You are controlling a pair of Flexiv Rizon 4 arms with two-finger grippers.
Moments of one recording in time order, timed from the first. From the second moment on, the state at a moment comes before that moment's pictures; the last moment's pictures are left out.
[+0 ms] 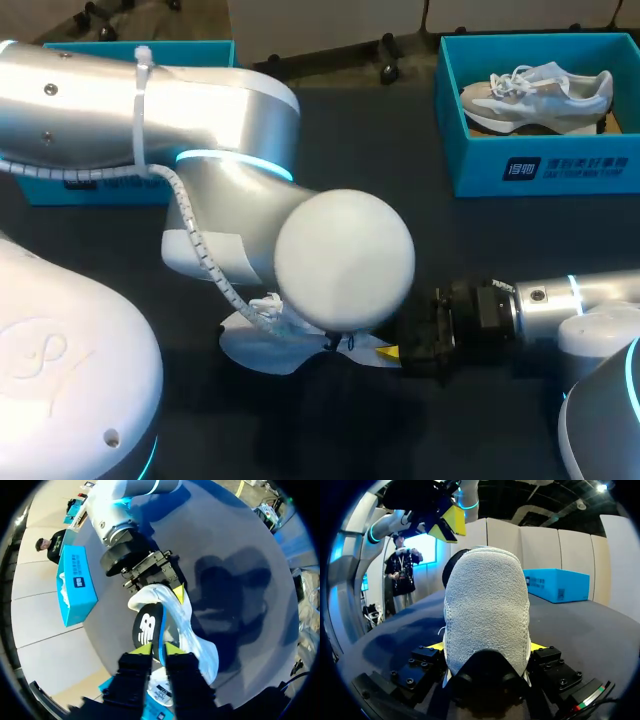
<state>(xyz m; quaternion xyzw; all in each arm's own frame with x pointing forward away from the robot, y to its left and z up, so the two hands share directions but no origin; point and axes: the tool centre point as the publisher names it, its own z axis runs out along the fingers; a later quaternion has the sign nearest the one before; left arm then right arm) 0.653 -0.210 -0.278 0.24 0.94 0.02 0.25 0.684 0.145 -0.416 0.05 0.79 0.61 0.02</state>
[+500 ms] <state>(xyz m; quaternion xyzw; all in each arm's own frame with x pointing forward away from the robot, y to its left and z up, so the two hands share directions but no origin) 0.654 -0.211 -0.288 0.28 0.92 0.06 0.28 0.684 0.145 -0.416 0.05 0.79 0.61 0.02</state>
